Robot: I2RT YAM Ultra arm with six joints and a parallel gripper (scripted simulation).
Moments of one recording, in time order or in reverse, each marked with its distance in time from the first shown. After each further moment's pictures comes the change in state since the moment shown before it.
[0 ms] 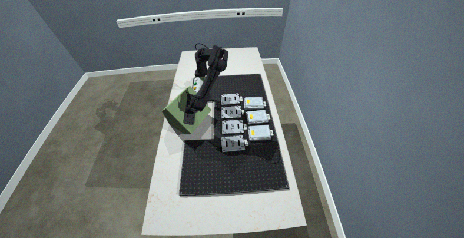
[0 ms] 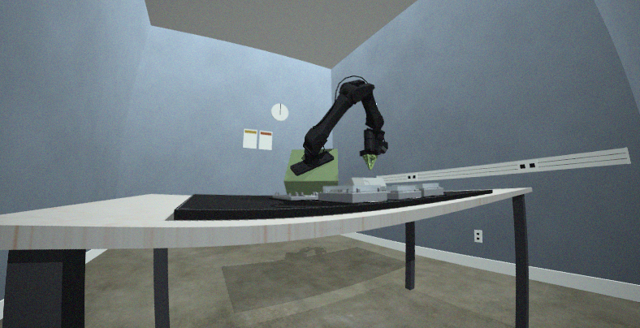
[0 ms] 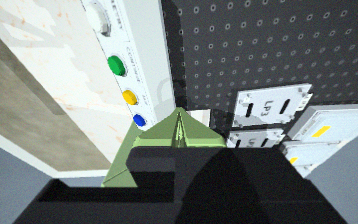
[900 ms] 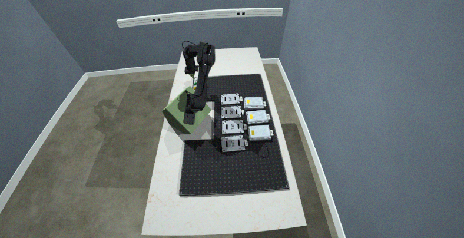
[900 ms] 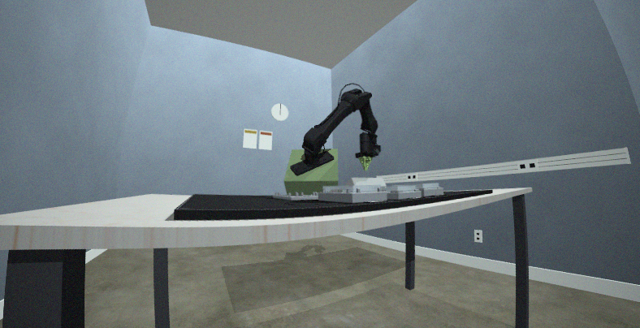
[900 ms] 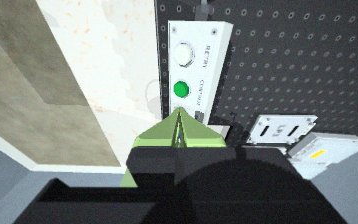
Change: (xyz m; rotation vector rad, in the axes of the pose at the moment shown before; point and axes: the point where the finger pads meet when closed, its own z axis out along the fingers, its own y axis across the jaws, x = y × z) arm -0.036 0.088 -0.004 -0.003 -0.010 -0.140
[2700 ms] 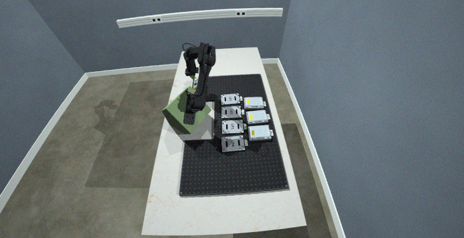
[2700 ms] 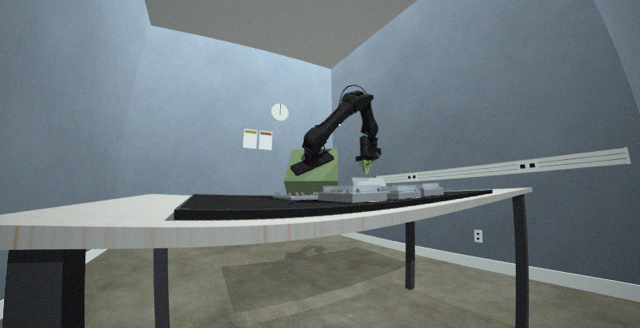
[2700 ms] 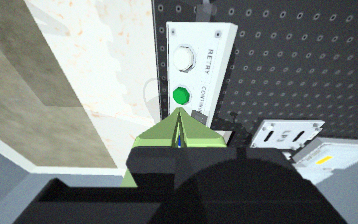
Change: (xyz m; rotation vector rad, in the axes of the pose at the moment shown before) arm -0.002 0.000 0.018 0.001 -0.004 0.003
